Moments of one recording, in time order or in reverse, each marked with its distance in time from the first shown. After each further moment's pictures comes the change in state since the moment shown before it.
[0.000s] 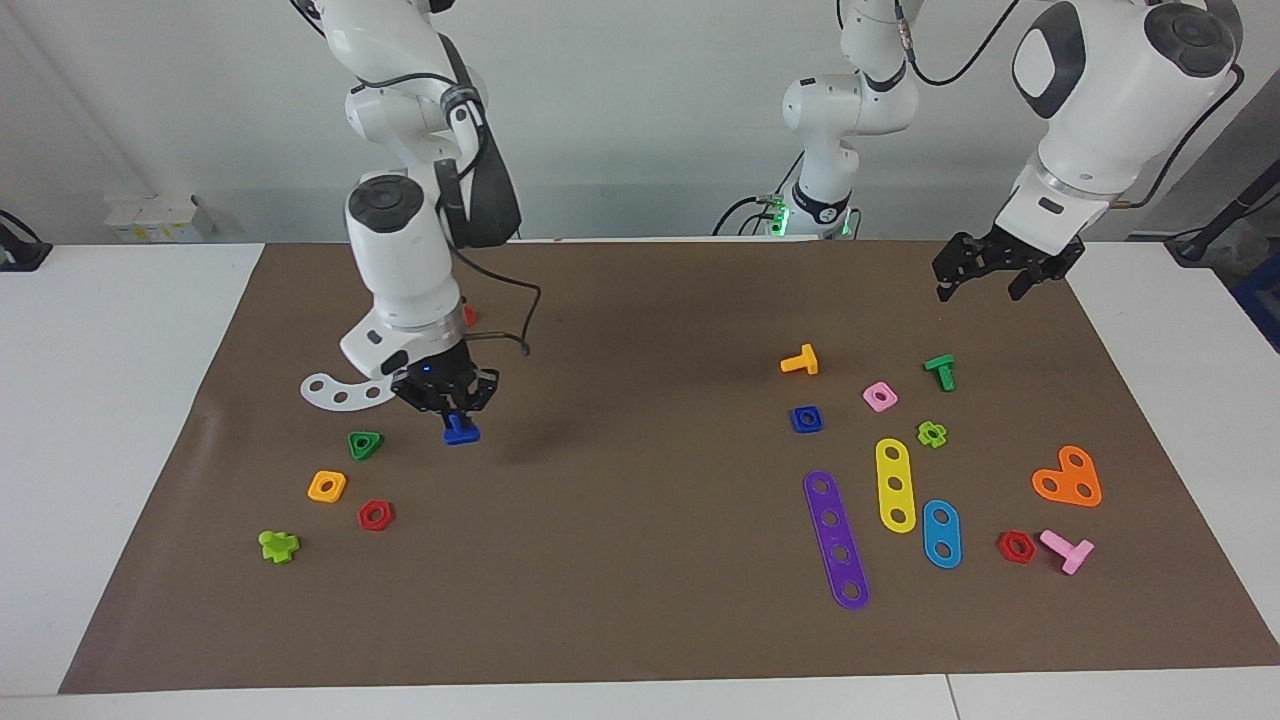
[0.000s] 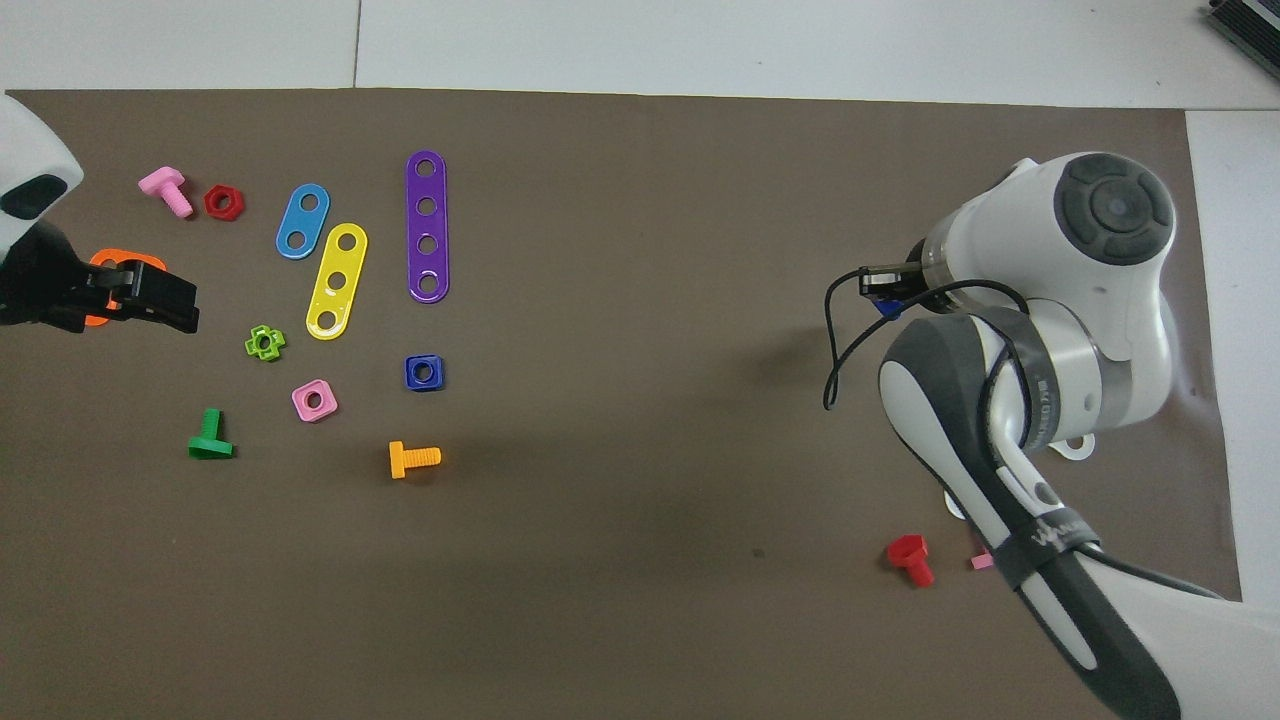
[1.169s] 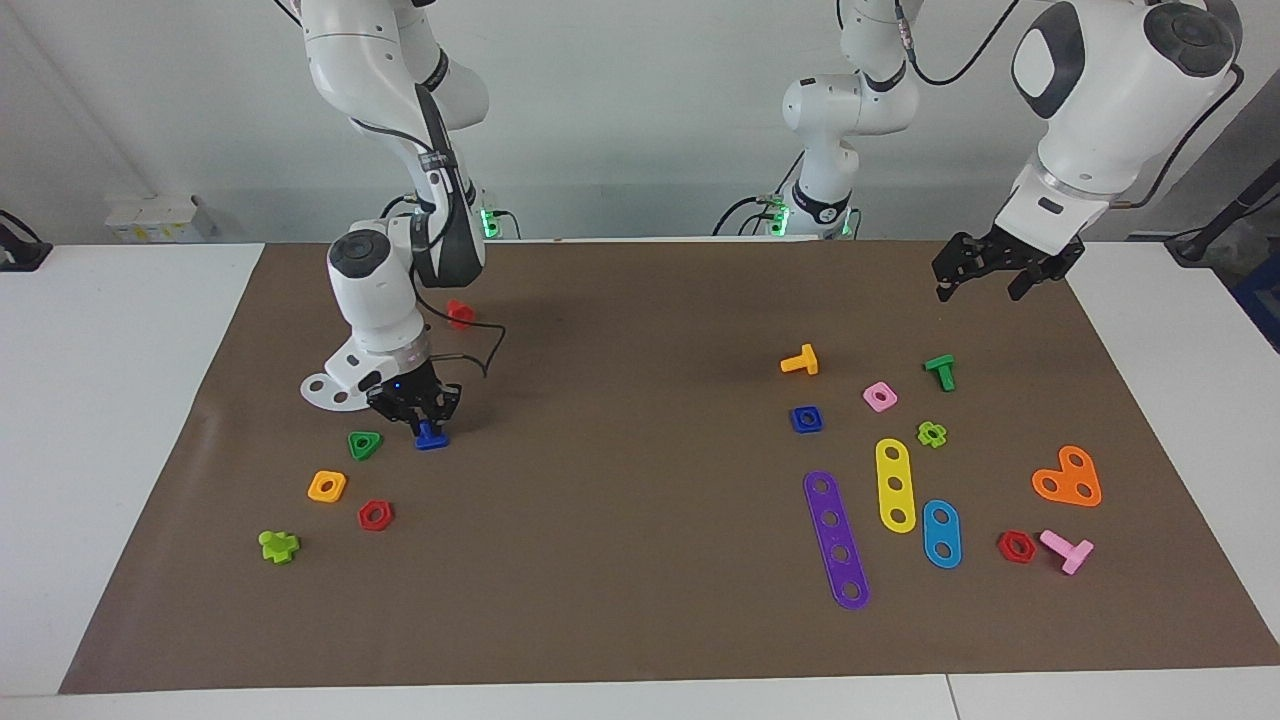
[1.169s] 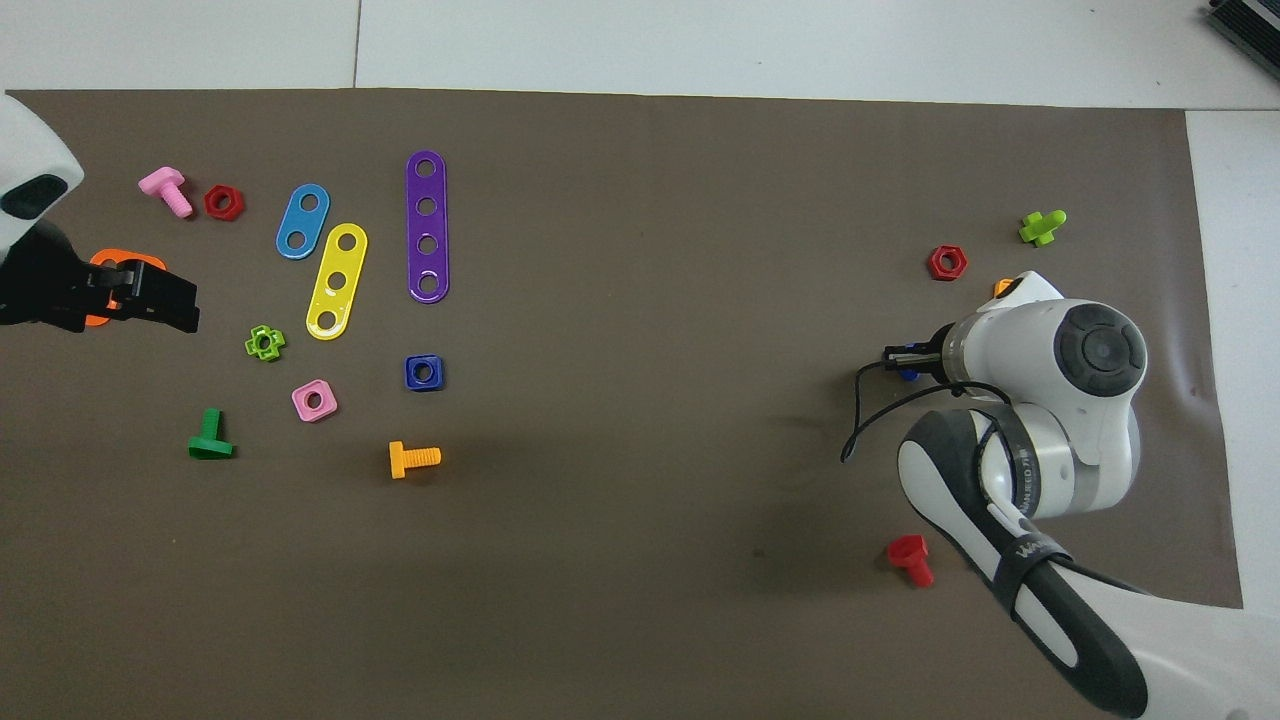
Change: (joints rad) left arm 0.000 0.000 0.000 0.000 0.000 0.002 0.000; right arm -0.067 -0.020 0.004 -0.355 0.001 0.379 -0.066
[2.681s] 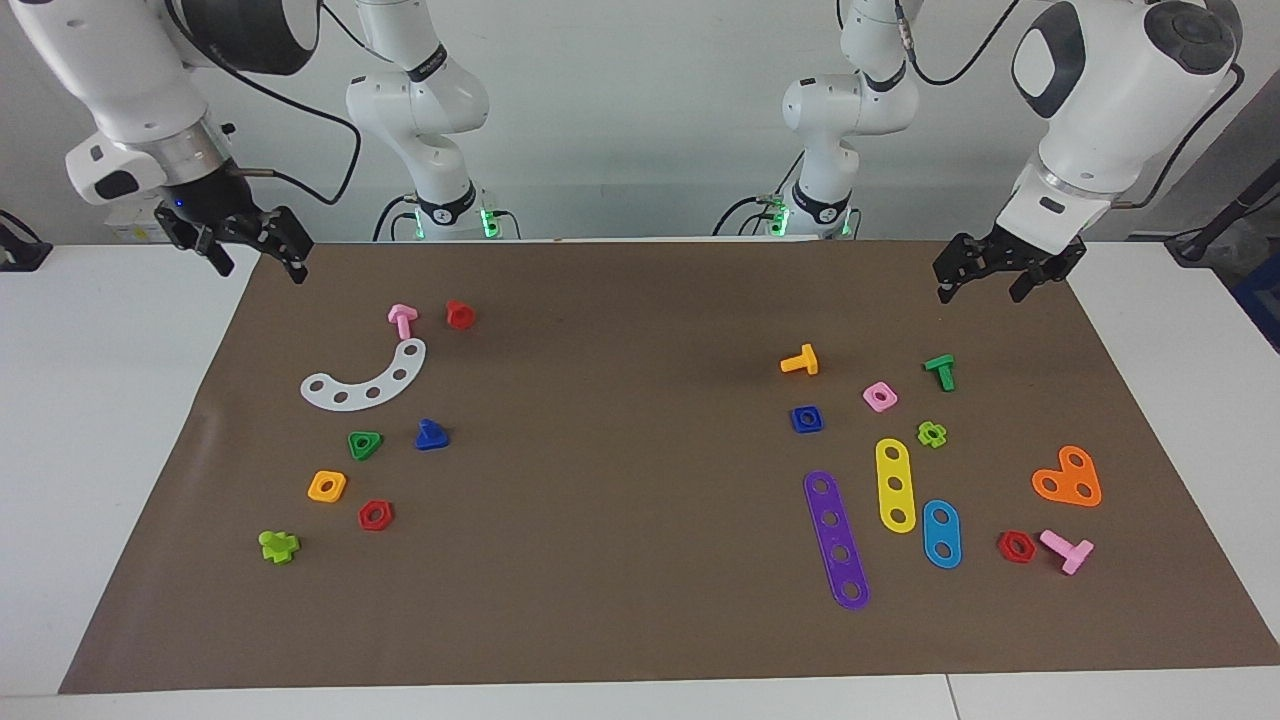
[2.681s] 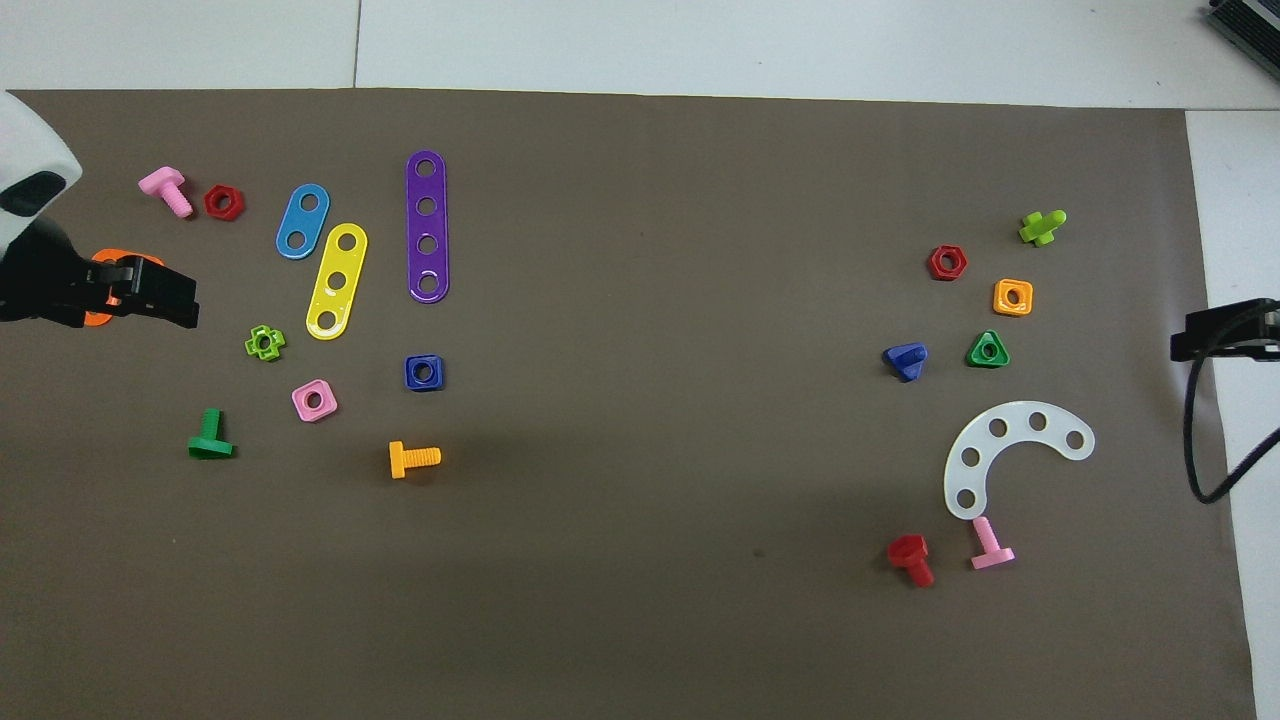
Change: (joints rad) left arm 0.000 0.000 0.000 0.000 0.000 0.014 0.000; right arm -0.197 -0.261 -0.014 0.571 -0.003 -0.965 -0.064
